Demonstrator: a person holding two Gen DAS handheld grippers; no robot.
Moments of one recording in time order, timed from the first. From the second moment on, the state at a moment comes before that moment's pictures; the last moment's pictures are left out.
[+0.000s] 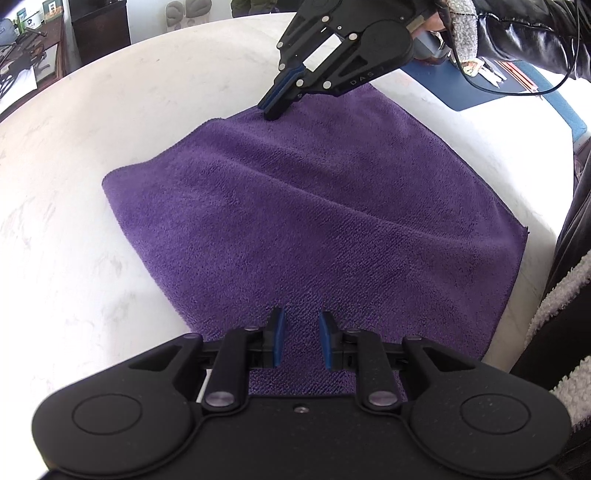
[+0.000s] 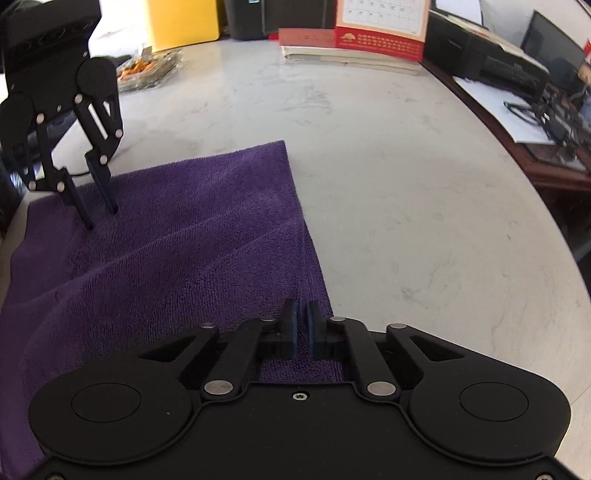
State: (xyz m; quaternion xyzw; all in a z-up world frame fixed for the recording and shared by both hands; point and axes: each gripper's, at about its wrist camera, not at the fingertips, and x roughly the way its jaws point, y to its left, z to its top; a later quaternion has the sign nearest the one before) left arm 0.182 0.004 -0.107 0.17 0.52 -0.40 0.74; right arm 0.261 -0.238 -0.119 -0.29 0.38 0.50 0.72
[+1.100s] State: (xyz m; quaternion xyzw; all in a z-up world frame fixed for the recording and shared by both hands) left arm 0.171 0.000 -0.108 0.19 0.52 -0.40 0.73; right arm 0.255 -0.292 -0.114 -0.27 0.39 0.42 0.77
